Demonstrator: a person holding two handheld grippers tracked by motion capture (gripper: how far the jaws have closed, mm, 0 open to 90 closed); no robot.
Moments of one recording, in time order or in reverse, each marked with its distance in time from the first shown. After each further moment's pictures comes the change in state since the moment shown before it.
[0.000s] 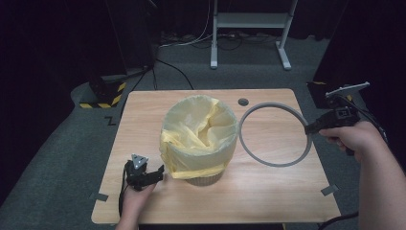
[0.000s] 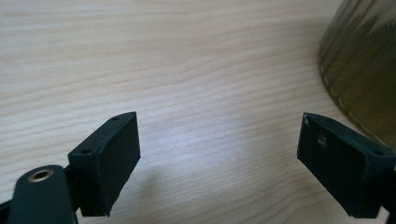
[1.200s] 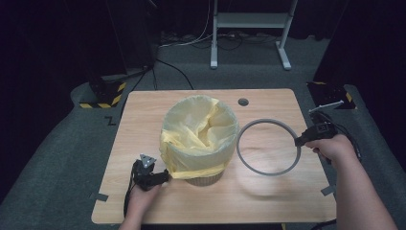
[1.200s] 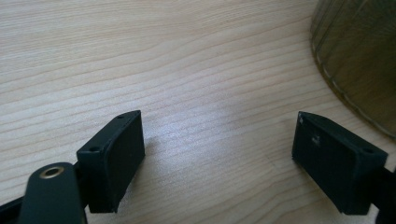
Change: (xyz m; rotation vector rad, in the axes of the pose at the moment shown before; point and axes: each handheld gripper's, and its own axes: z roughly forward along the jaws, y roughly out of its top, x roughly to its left) left arm -0.017 -0.003 0.020 0.096 -0.022 0.057; right arm -0.037 -0.002 0.083 0.054 -0.083 0.003
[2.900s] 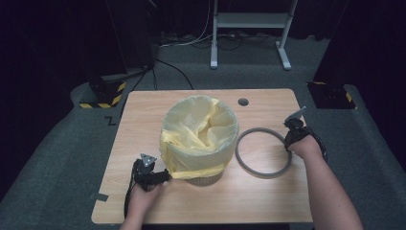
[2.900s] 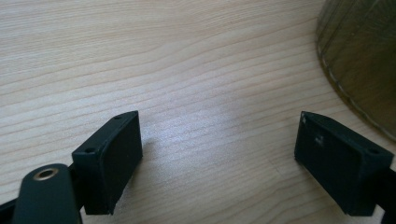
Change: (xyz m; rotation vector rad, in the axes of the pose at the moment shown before) left arm -0.001 0.002 0.002 0.005 0.011 -0.004; right arm -0.005 0.036 0.112 0.117 -0.339 -0.072
